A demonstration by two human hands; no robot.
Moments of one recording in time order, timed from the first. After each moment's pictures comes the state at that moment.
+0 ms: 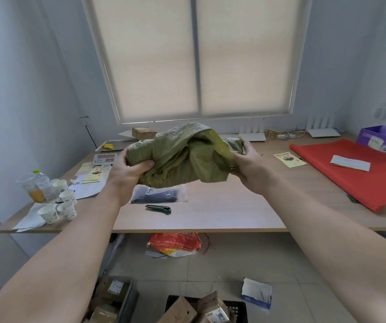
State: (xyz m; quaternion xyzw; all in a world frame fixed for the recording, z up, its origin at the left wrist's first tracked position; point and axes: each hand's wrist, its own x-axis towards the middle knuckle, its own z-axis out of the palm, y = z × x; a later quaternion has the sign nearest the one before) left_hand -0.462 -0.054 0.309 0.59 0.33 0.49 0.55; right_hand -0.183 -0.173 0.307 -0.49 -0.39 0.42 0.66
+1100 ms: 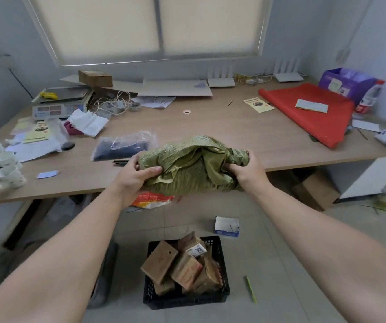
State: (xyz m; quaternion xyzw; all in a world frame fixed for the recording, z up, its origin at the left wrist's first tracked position) left_hand -0.439 -0.070 0.170 0.53 0.38 0.27 0.71; right_hand -0.186 -0.221 0.135 -0.76 -0.25 0.23 0.55
